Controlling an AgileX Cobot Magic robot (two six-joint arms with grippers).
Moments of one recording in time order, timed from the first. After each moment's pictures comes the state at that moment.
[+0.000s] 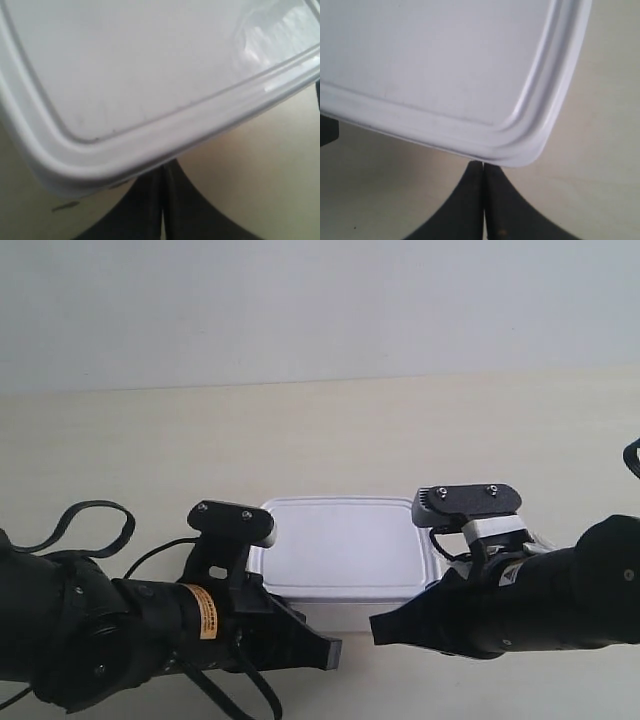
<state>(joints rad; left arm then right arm) -0.75 1.80 -0.65 -0.06 -0.22 -0.43 0.66 1.57 -0.50 0.65 0.02 -0.23</state>
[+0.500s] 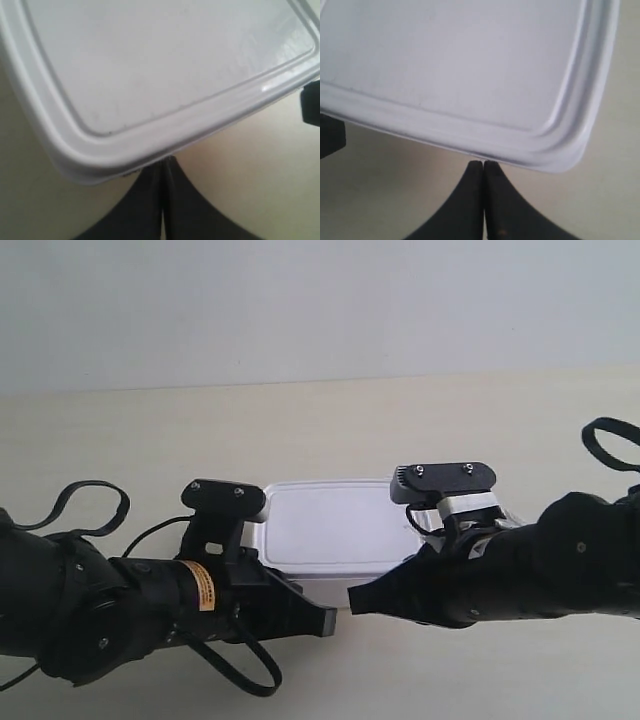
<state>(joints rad) -0.70 1.81 -0.67 -0.06 -0.25 -0.40 0.66 1.64 -0.58 0.65 -0.01 -0.24</state>
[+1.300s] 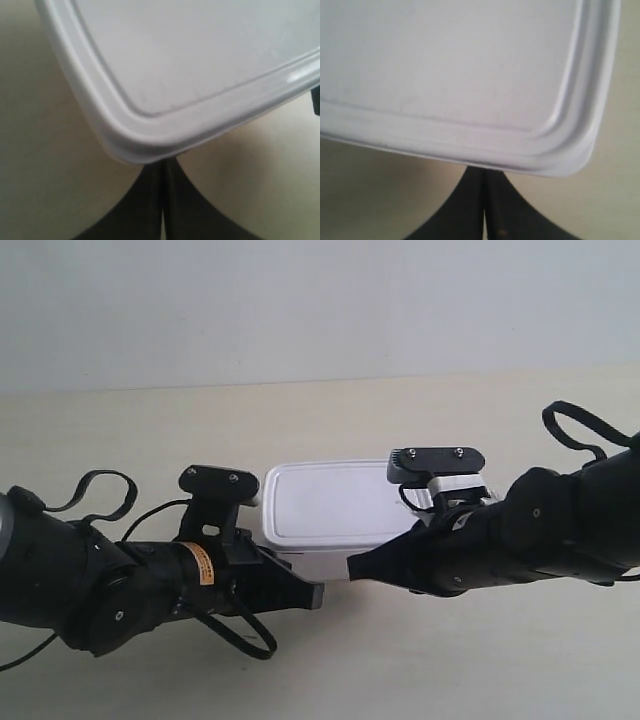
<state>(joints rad) -0.62 1.89 -0.72 -0.06 -0.32 -0.32 0.59 1.77 -0.69 0.65 -0.04 -0.26</state>
